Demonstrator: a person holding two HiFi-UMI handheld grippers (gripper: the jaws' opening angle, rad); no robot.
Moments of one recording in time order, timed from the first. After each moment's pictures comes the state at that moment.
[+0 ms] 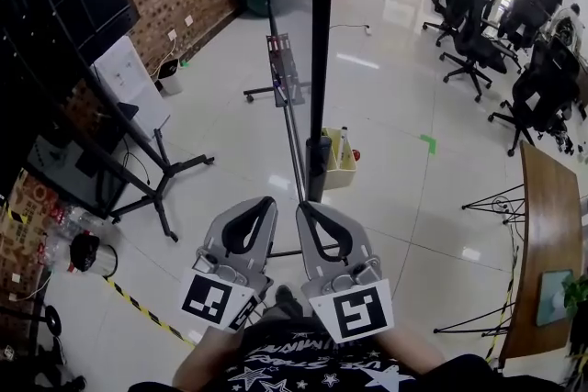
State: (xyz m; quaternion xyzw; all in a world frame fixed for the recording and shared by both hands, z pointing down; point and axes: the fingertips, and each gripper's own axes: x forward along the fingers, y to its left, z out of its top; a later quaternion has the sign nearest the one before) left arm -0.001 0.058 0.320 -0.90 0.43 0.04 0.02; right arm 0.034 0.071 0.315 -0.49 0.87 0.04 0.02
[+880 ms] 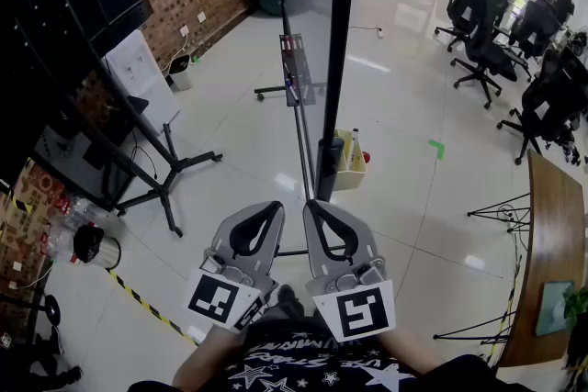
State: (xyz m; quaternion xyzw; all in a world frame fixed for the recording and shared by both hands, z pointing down) left arm -0.006 0.061 0.330 -0.90 0.44 0.03 0.00; right arm 0.029 0.068 0.315 -0.49 0.87 0.05 0.01
